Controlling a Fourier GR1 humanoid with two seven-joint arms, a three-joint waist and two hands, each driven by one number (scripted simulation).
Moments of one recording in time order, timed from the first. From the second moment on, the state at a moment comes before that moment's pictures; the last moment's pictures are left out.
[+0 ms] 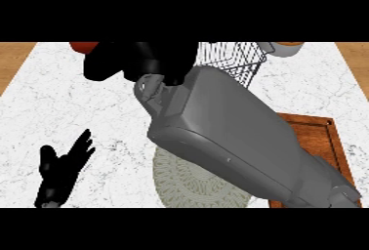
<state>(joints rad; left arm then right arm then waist) 0.10 0.27 -0.08 -1.47 0.14 0.06 0.24 -1.30 -0.01 0.40 -1.32 0.69 -0.33 1.11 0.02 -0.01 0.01</state>
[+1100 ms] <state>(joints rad) 0.08 0.25 -0.07 -1.47 0.11 0.06 0.26 -1.23 0.00 0.14 -0.89 0.48 -0.51 0.68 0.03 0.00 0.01</state>
